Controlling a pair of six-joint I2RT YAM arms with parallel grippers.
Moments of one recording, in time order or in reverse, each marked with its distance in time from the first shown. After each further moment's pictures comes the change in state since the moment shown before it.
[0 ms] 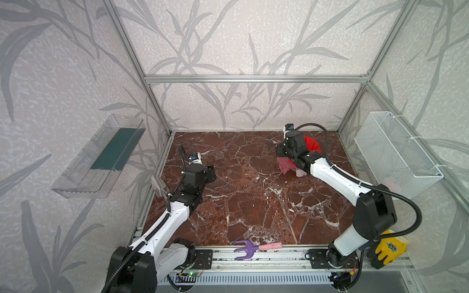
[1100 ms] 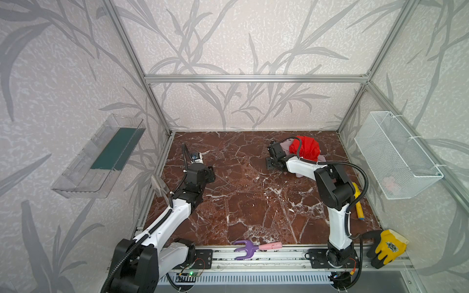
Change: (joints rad) left arm 0.000 0.058 0.000 0.023 -0.055 0.085; right arm 0.042 0.512 0.129 -0.023 0.026 0.016
